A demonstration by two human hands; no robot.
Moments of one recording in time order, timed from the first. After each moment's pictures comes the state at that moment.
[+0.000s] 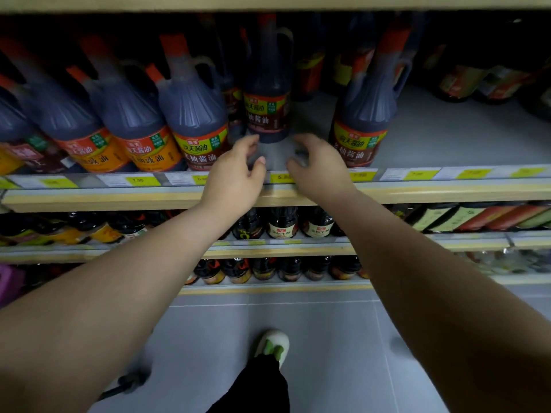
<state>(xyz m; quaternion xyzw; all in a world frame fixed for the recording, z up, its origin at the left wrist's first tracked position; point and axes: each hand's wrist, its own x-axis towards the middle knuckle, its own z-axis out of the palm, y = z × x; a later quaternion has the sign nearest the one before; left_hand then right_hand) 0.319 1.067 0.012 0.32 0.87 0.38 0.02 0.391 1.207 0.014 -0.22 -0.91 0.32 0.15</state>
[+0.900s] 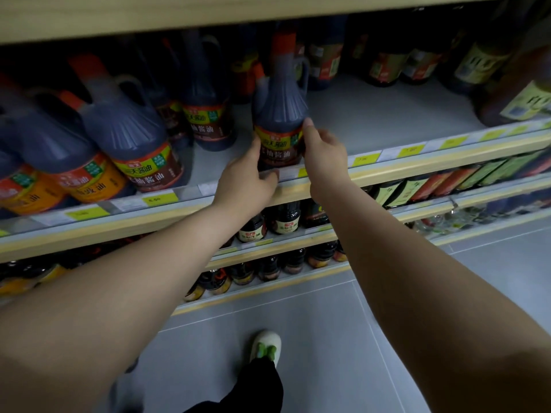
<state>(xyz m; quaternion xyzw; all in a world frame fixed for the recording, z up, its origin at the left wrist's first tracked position) 0.343 1.138 0.004 0.39 0.83 0.37 0.14 0.423 1.241 0.033 -0.46 -0.57 0.61 0.29</state>
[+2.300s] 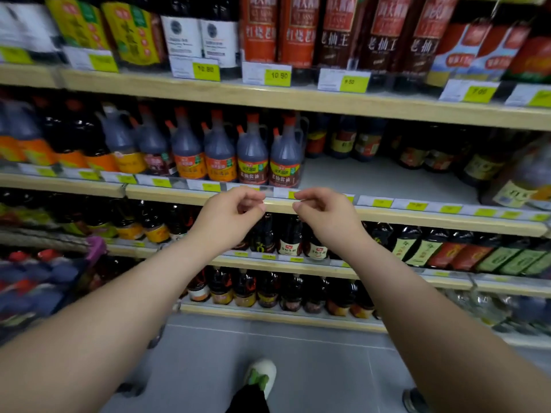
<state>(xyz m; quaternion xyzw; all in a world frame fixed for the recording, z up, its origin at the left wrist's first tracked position) 0.478 0.906 0.120 0.28 0.82 0.49 0.06 0.571 1.068 0.132 -0.19 -0.82 0.51 0.16</state>
